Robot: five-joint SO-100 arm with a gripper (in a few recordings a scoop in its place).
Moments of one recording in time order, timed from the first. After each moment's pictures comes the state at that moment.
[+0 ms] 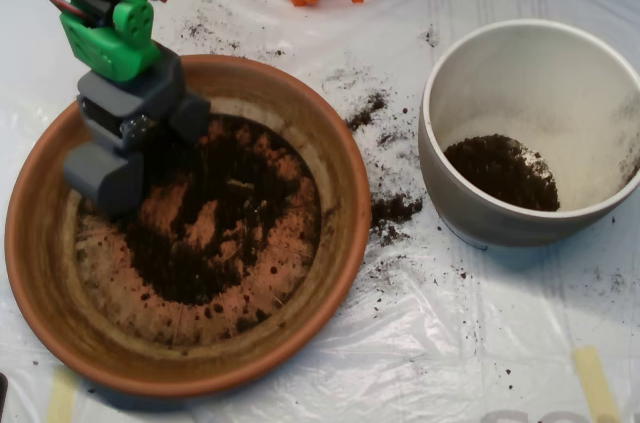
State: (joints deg) arm 42.3 77.3 99.6 58.4 -3.3
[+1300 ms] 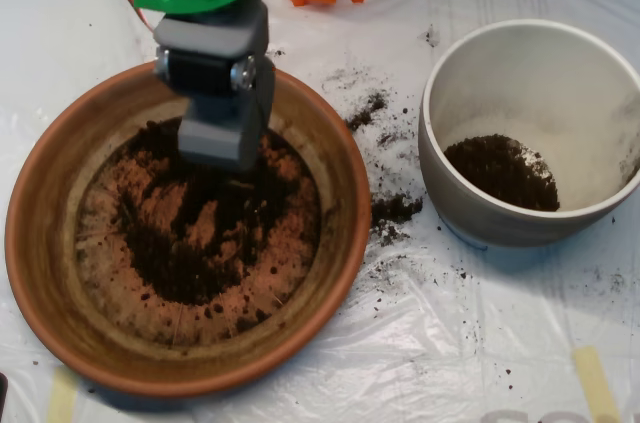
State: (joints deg) arm 17.8 86.7 69.0 89.4 -3.2
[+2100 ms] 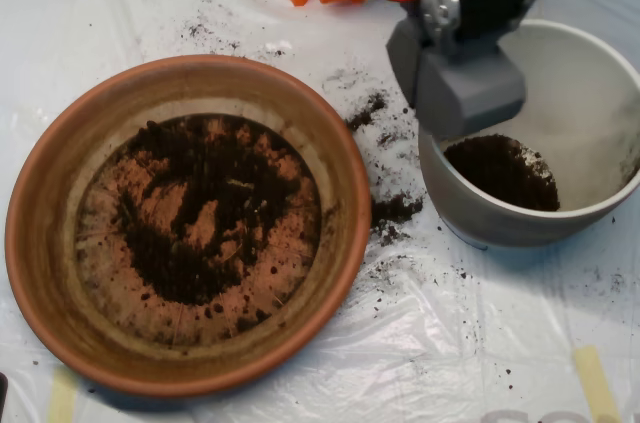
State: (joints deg) arm -14.5 77.3 40.9 102.7 -6.9
